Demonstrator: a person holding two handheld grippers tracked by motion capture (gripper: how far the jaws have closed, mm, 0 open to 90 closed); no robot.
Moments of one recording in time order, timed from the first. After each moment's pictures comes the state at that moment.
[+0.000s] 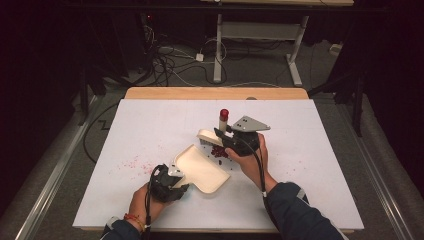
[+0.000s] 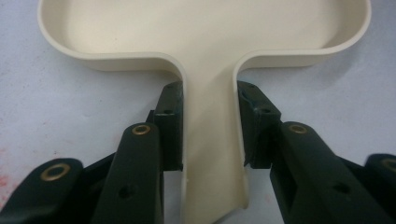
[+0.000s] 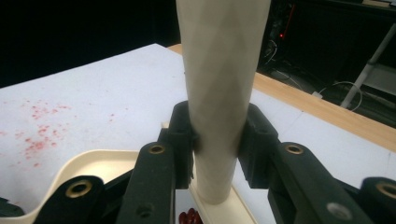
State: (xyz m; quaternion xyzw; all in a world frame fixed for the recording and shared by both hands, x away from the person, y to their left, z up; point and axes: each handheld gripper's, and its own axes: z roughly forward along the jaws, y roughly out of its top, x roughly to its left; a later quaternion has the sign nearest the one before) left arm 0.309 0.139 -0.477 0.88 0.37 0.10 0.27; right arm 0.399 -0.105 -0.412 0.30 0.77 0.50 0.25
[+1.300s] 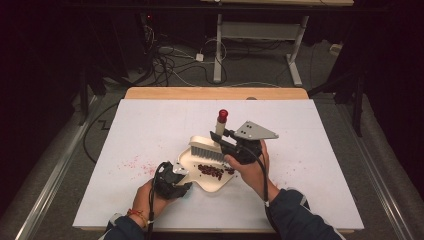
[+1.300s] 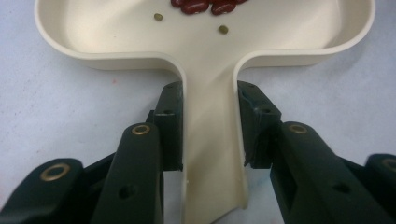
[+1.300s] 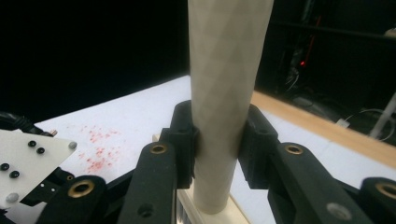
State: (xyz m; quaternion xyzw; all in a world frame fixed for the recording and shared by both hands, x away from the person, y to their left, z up) left arm 0.317 0.136 -0.477 0.89 0.35 0.09 0.26; right arm 0.364 -0.108 -0.387 0.27 0.75 0.56 0.23
